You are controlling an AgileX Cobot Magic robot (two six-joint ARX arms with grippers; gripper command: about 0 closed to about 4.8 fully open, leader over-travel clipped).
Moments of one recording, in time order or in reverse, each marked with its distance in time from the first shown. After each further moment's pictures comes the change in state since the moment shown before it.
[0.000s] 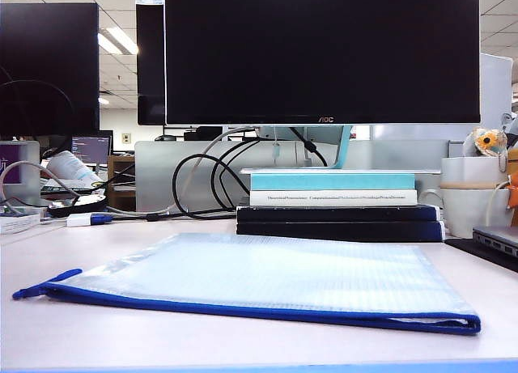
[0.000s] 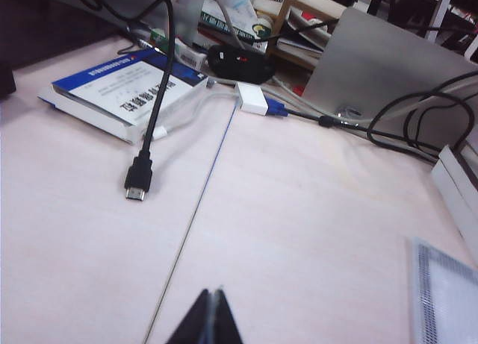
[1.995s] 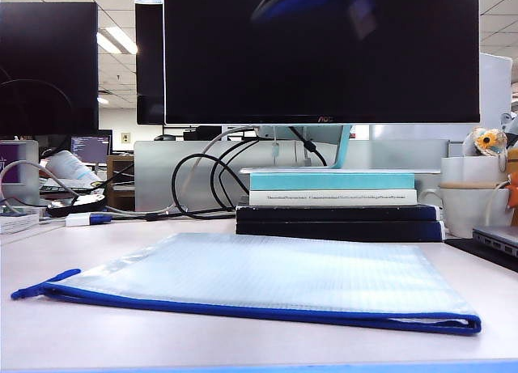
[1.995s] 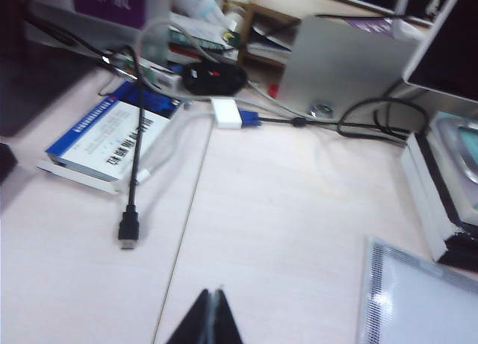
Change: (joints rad) left arm 0.001 0.381 0.570 -0.336 0.056 0.133; right arm 0.503 1.411 1.204 -0.223 -0.574 0.012
